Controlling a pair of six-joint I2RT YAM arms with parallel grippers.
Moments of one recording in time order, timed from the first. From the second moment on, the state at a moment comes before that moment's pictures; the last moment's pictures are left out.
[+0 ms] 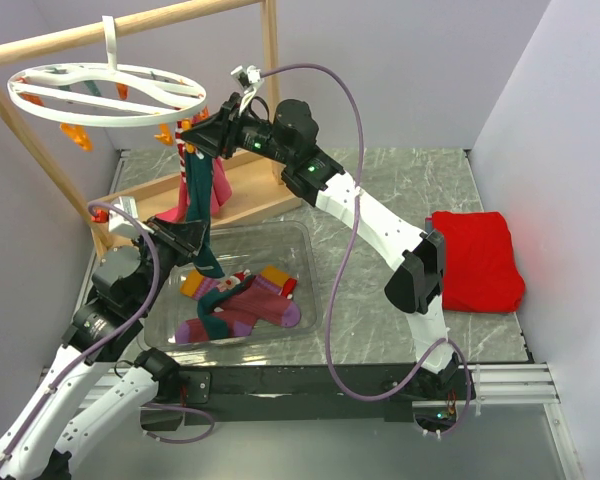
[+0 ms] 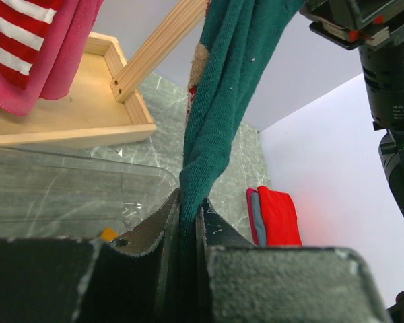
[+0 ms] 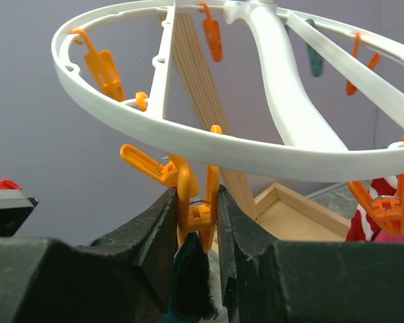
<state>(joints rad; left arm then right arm) -0.54 0.56 0.84 -0.33 -0.28 -0.81 0.80 2.07 2.18 0.18 -0.47 0.46</state>
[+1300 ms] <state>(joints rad) -0.54 0.53 0.85 -0.36 -0.26 -0.81 0.79 2.14 2.26 0.20 -0.48 0.51</state>
